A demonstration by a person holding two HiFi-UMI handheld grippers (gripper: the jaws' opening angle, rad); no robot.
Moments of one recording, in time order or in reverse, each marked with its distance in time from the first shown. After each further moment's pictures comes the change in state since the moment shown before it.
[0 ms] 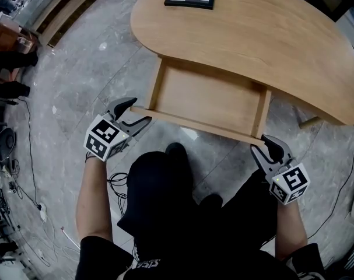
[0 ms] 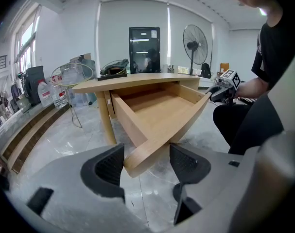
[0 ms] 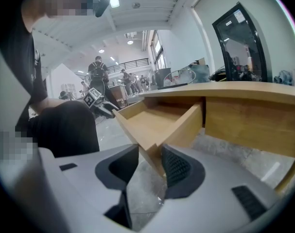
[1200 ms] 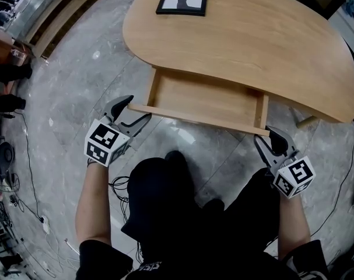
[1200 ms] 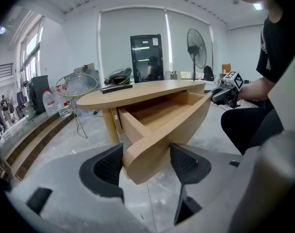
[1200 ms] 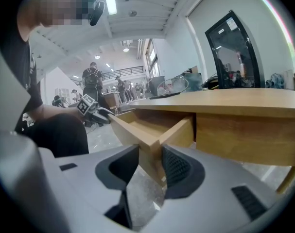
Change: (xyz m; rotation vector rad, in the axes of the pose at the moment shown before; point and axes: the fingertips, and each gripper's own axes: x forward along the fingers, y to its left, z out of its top) left arm 0.008 0.026 0.040 0.034 -0.088 0.066; right arm 0.008 -0.031 0.035 0.033 -0.096 -0.074
